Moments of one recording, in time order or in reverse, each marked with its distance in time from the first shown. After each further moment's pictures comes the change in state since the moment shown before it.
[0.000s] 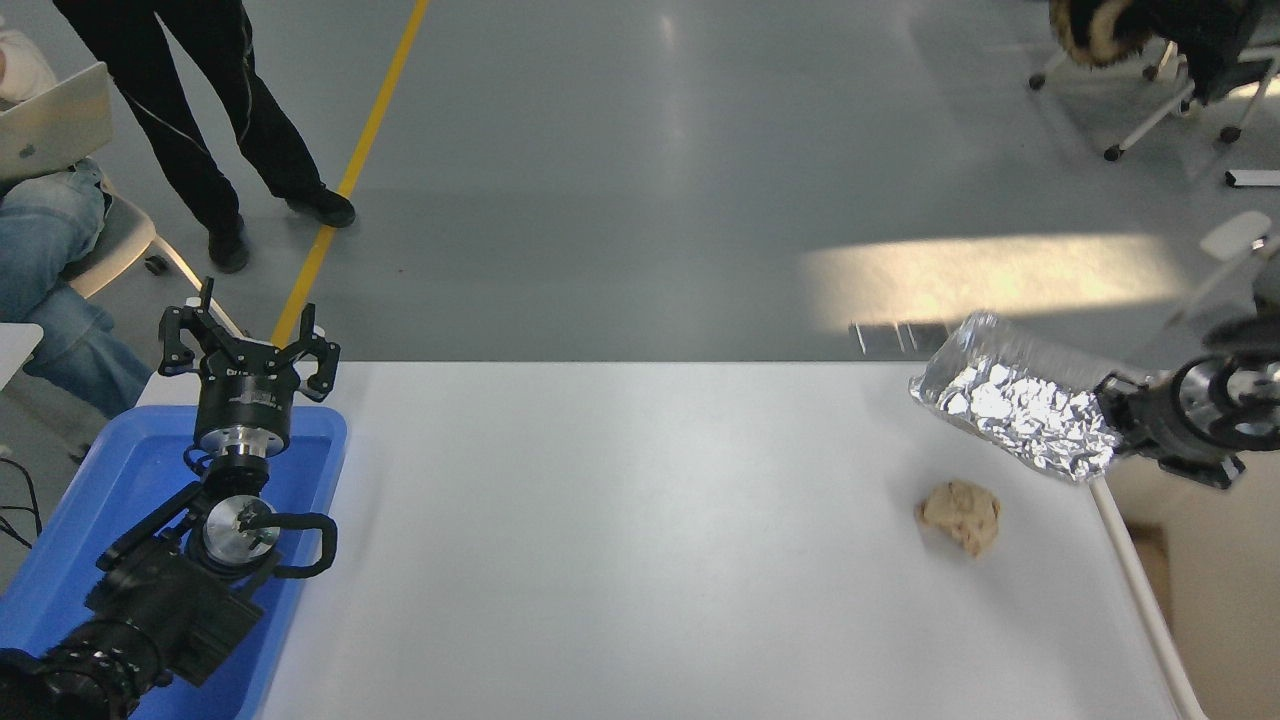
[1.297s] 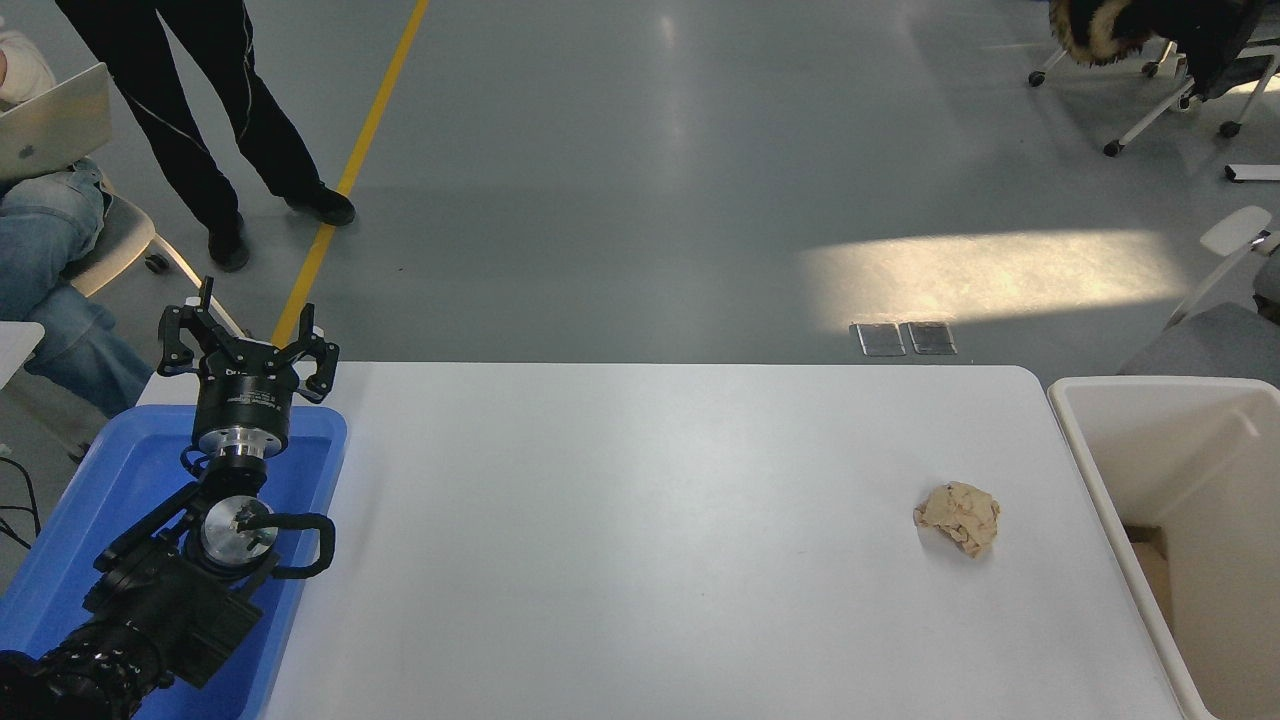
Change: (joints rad) left arm -0.001 0.000 0.000 0.000 0.001 0.000 0.000; right arm -0.713 0.052 0.494 -0.742 0.013 -0.108 -0.002
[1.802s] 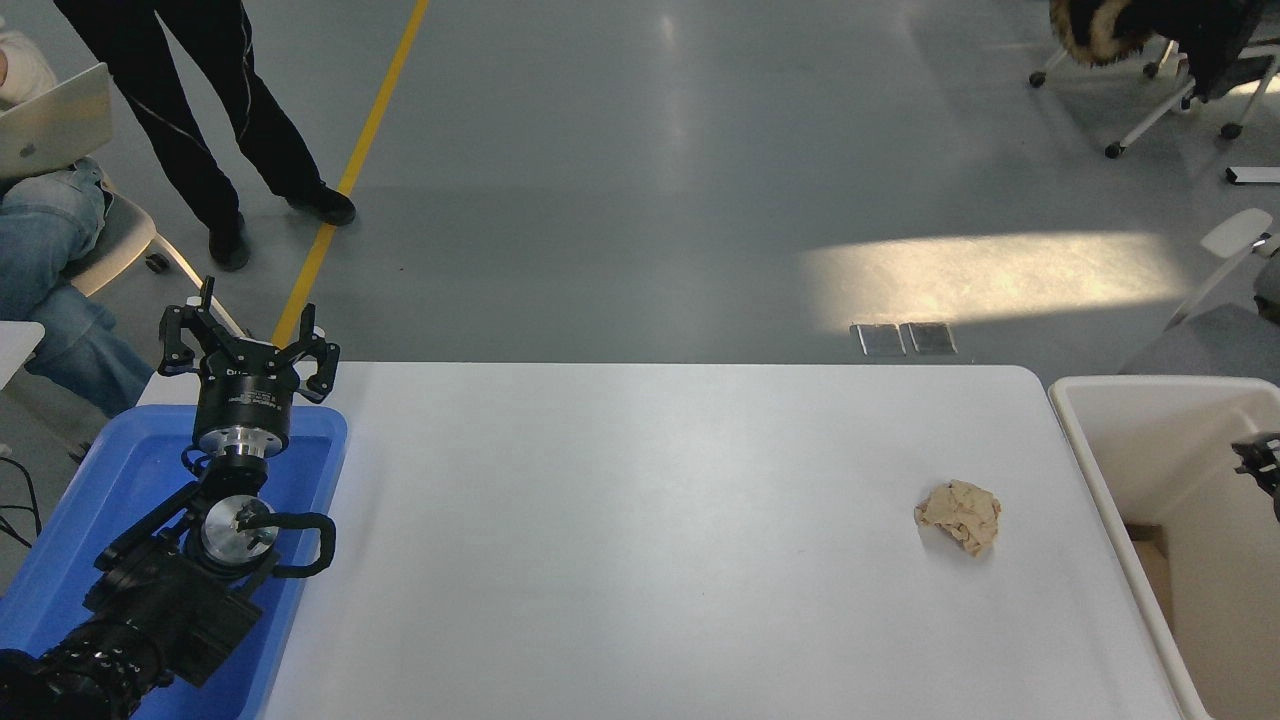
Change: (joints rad) left arm 0.000 0.000 0.001 0.000 0.002 -0.001 0.002; right arm 0.424 -0.187 -0.065 0.513 -0.248 0.036 0.007
